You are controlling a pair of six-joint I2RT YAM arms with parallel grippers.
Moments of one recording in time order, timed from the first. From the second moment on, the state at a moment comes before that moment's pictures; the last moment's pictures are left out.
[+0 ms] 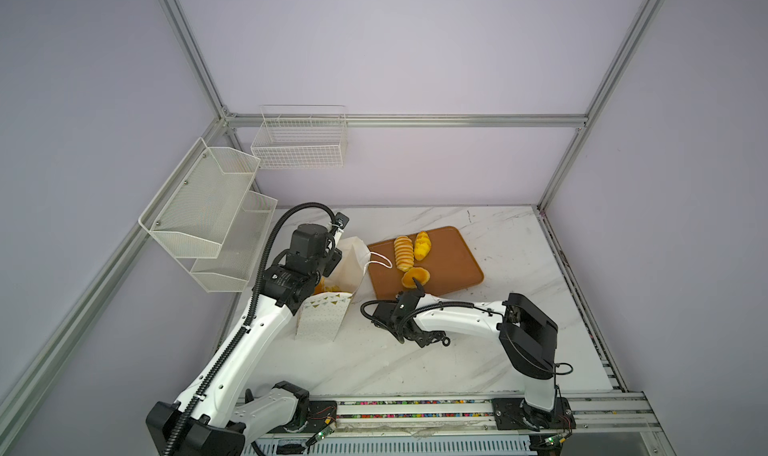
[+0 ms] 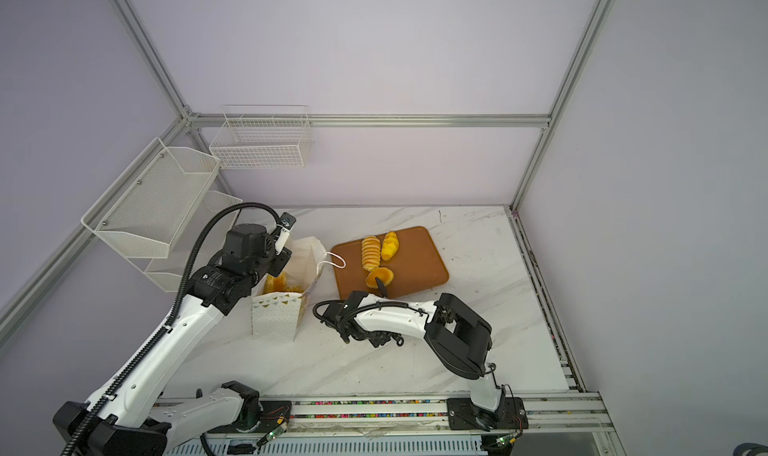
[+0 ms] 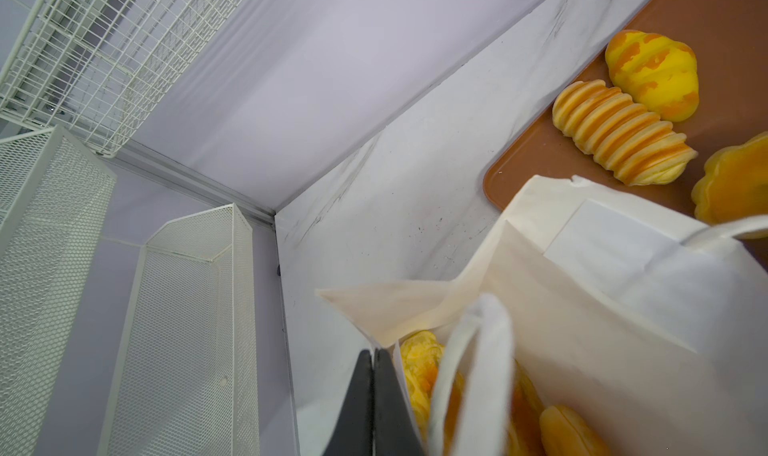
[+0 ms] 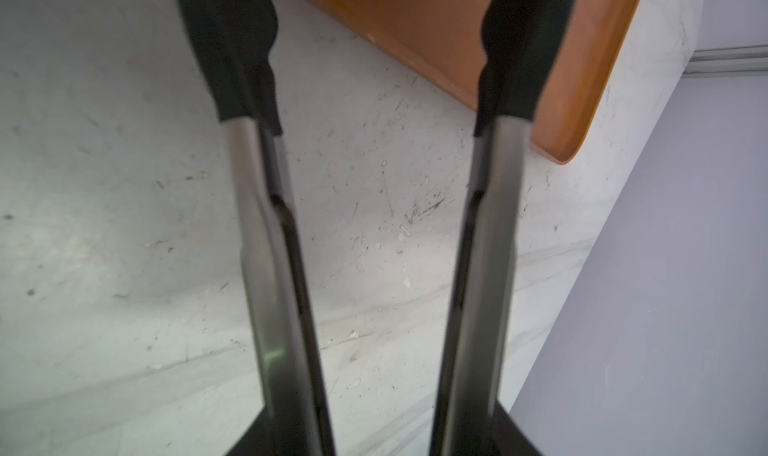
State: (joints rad) left arm -0.35 1.13 1.19 -0.62 -0.37 0.42; right arm 1.15 1.96 1.43 -1.30 0.59 0.56
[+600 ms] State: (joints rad) left arm -0.35 1.11 1.19 -0.62 -0.36 0.42; right arm 1.14 2.02 1.59 -1.39 0.73 0.63
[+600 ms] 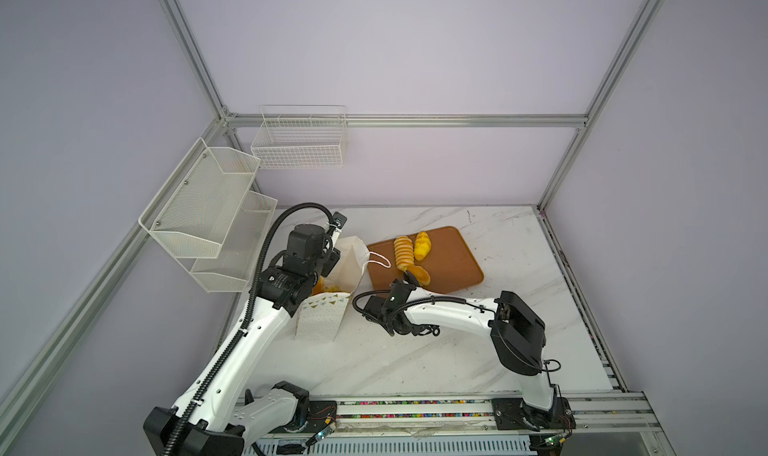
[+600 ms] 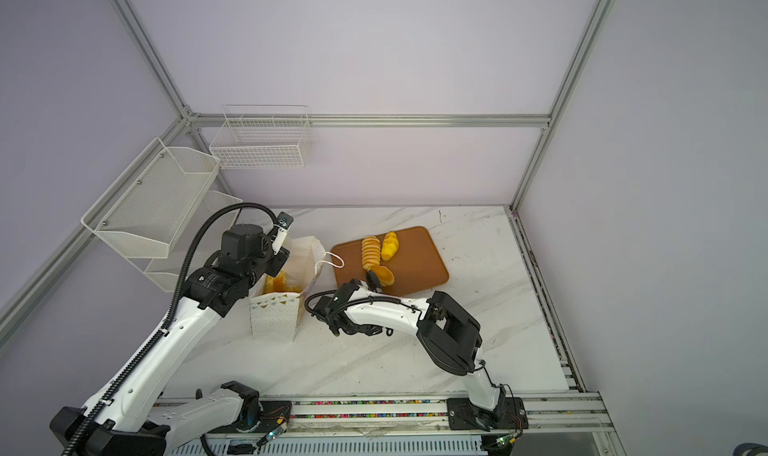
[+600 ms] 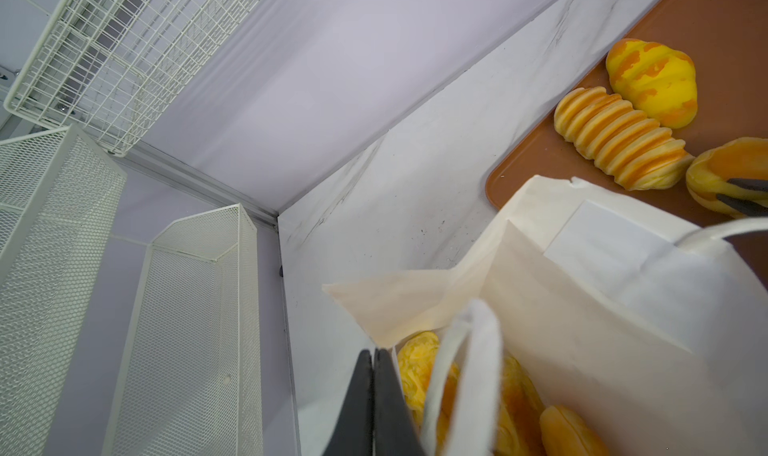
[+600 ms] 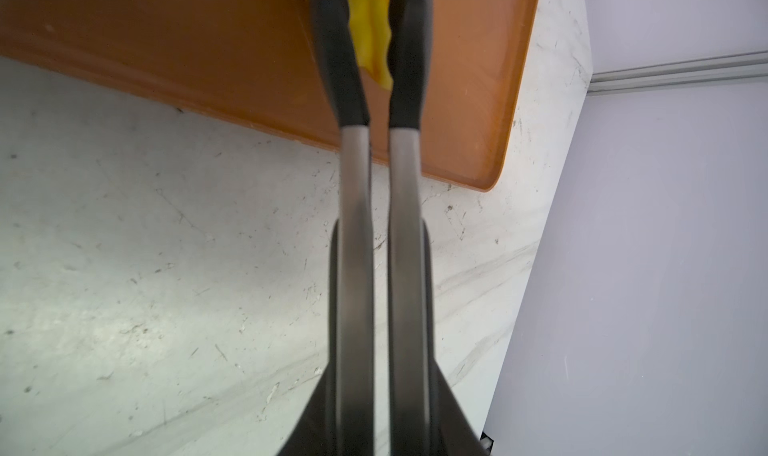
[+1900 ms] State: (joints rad) left arm -0.35 1.10 1.19 -0.64 -0.32 0.39; right arm 0.64 1.54 1.18 -0.88 -0.13 0.58
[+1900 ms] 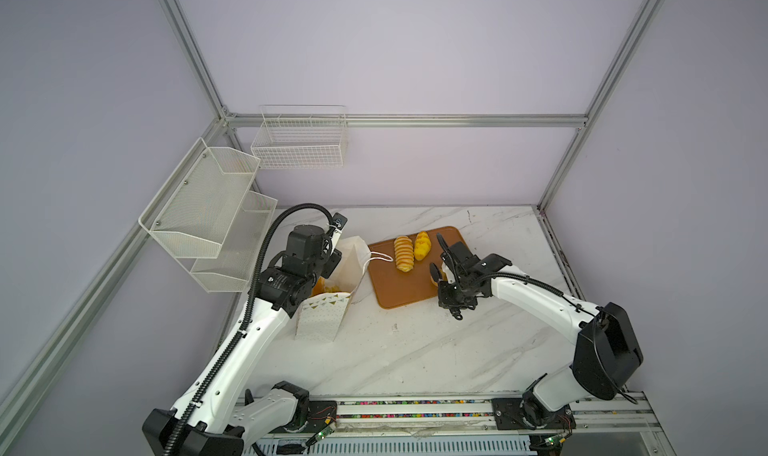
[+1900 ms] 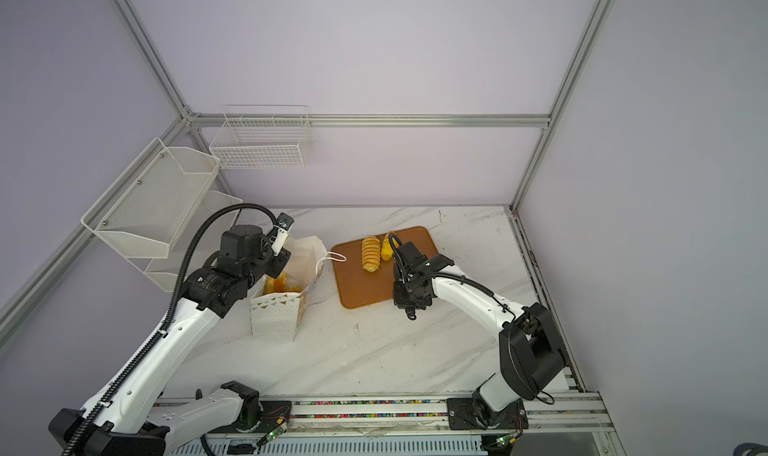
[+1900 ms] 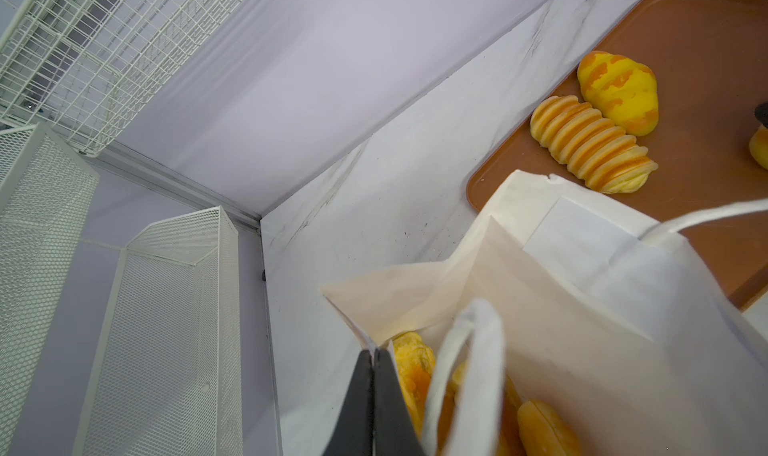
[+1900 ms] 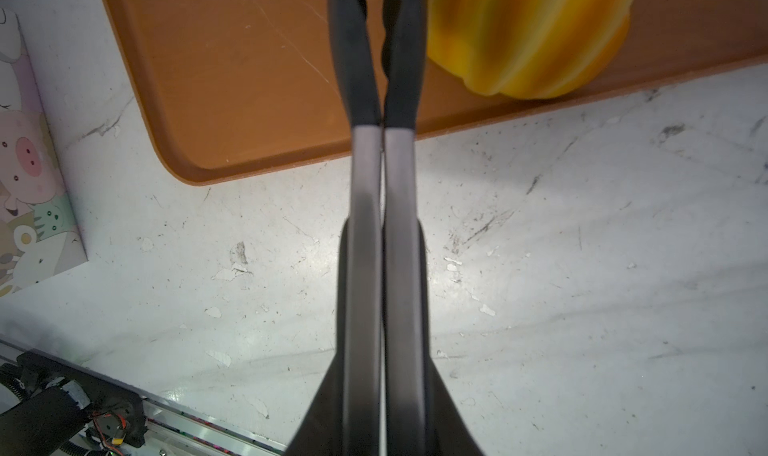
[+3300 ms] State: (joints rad) left arm -0.11 1.46 1.64 -0.79 -0.07 0.45; right arm 0.93 1.86 1.40 -0.42 -0.31 0.66
